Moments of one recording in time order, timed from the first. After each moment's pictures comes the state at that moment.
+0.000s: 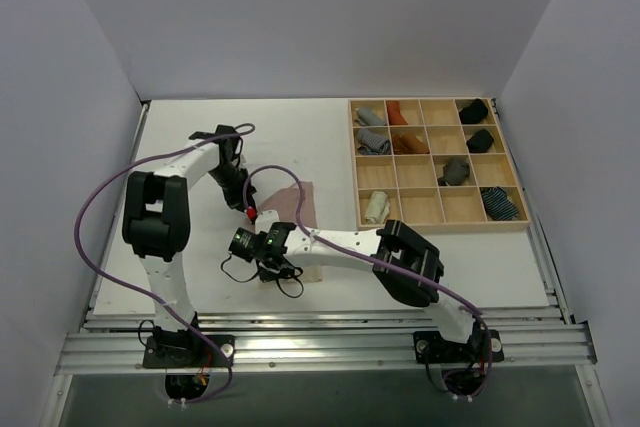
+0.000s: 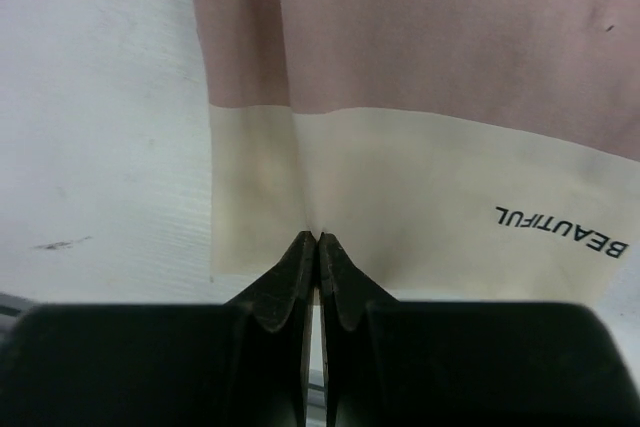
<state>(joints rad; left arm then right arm) -0.20 2.01 1.50 -1.00 0.32 -0.57 1.23 2.13 1.60 -0.75 0.29 0.92</state>
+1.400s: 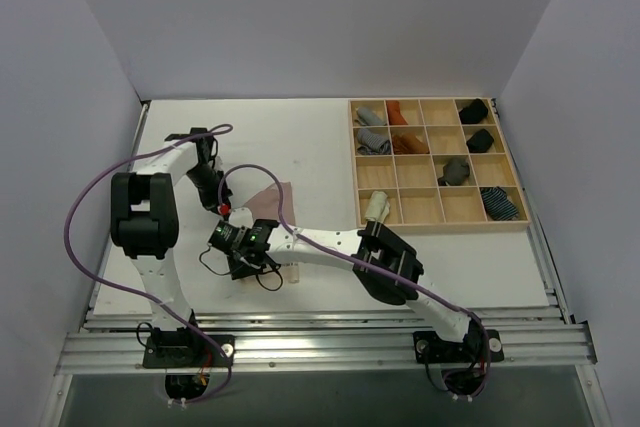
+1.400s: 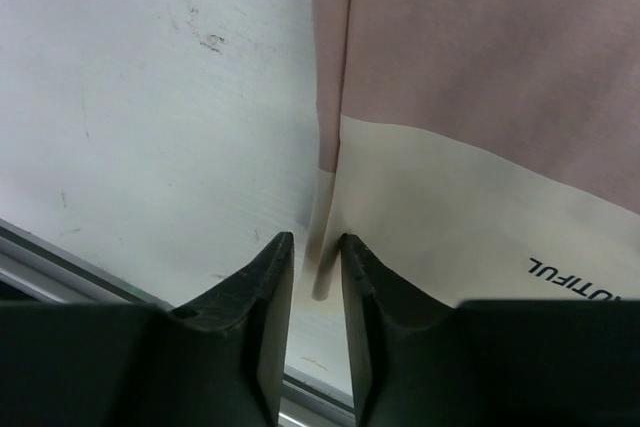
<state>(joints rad) -0.06 2.01 1.48 -1.03 0.22 -0.42 1.23 2.29 1.85 -0.66 0.15 0.88</state>
